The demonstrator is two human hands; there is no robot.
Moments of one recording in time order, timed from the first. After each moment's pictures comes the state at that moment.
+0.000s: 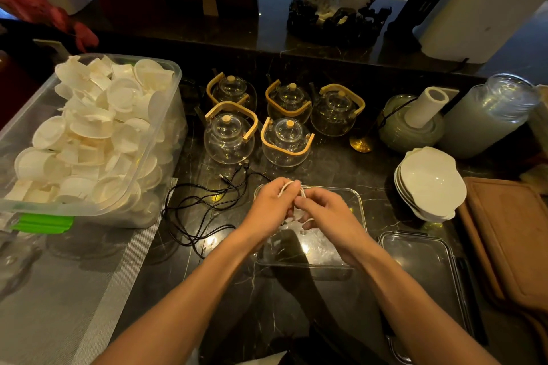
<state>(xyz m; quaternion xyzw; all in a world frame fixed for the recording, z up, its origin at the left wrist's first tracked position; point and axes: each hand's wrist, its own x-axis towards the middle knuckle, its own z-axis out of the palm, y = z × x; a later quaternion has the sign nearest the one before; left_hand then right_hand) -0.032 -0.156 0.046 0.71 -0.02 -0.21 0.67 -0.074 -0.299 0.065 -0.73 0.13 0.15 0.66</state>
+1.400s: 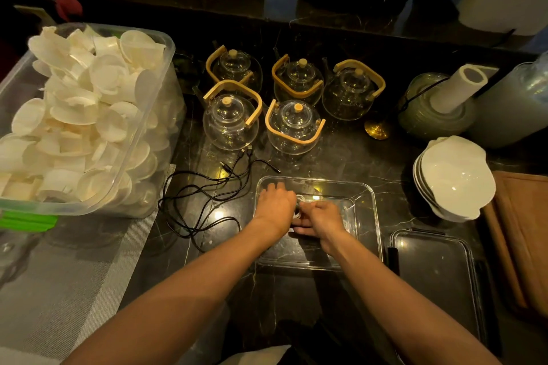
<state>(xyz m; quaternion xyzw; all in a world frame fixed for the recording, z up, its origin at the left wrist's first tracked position) 0.003 -0.177 -0.041 0.96 -0.19 -0.20 0.03 -0.034 -0.298 -0.071 -0.61 0.38 0.19 0.67</state>
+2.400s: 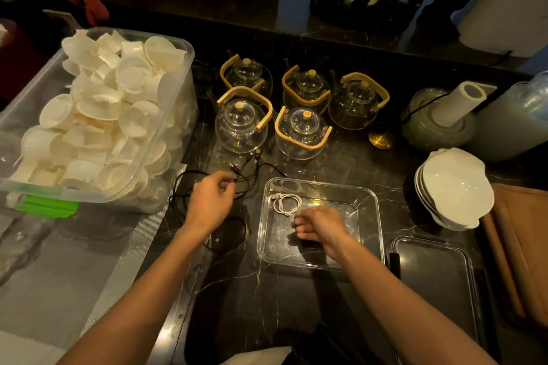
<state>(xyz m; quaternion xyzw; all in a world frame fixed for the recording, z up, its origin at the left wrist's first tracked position) -0.003 -0.046 -0.005 0.91 0.07 -0.05 0.41 -0.040 -0.293 -0.045 -0.63 0.35 0.23 0.65</state>
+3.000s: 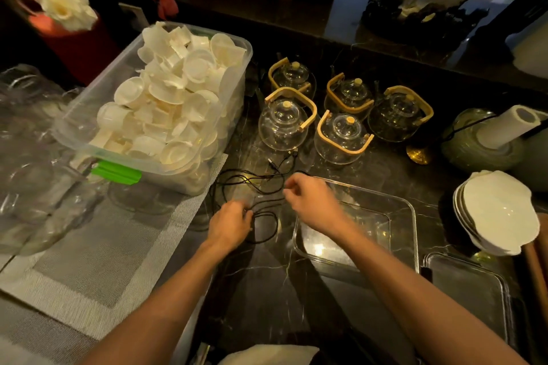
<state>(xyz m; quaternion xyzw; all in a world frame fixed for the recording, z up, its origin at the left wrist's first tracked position) -0.057 -0.003 -0.050 0.95 0.07 -0.14 0.28 -0.016 -0.199 0.015 -0.93 -0.08 0.12 0.34</state>
